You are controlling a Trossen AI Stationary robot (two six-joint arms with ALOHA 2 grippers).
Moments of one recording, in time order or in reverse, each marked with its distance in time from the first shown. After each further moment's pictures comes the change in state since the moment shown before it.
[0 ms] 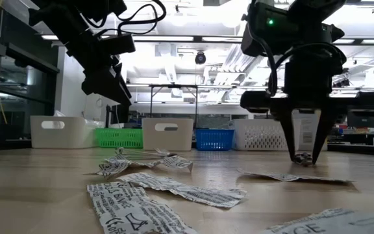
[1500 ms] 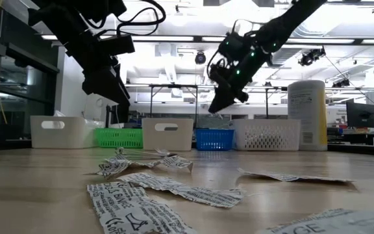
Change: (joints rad) left arm 0.000 0.000 0.001 -0.018 -0.005 -0.052; right arm -0.763 0.049 0.286 0.339 -0.014 0.864
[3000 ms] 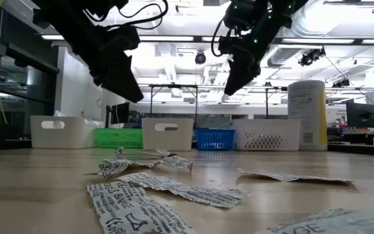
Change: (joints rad) left arm 0.000 0.005 0.000 0.118 0.281 -0.390; right arm 0.224 -0.211 0.000 -0.369 0.171 -0.022
